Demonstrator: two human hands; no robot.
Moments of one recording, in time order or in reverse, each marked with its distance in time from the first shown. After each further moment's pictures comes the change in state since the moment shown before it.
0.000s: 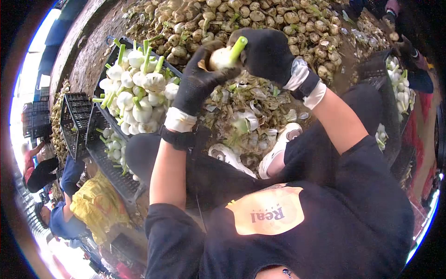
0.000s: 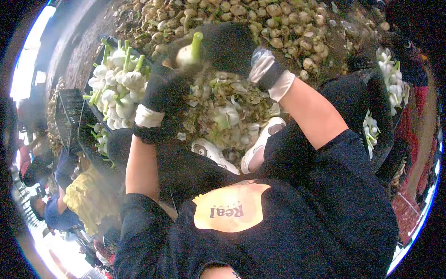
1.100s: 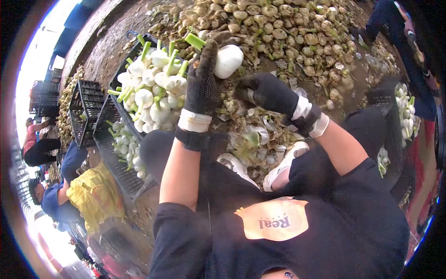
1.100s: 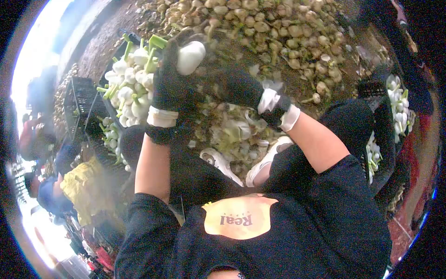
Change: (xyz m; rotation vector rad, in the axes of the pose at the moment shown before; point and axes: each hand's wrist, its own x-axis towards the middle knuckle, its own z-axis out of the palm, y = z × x) left_hand 0.003 0.017 -0.024 0.410 0.443 0.550; right_hand -0.009 -0.026 0.031 0.892 -0.437 0.297
